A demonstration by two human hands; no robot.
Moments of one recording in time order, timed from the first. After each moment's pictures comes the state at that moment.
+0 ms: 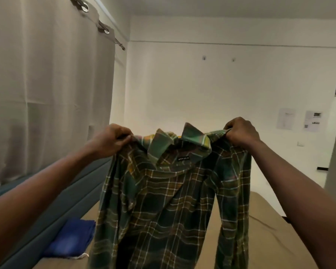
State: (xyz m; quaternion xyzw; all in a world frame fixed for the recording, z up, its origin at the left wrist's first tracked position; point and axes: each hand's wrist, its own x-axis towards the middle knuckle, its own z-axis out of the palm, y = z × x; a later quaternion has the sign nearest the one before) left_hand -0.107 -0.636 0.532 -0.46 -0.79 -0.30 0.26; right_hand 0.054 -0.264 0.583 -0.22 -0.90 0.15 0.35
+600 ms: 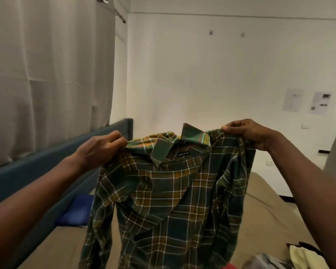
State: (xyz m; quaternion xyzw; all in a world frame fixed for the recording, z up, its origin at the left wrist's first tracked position) left_hand -0.108 -0.687 0.448 -0.57 -0.69 -0.05 0.45; right_hand 0.076 -0.236 0.537 -0.06 -0.84 0.53 0.12
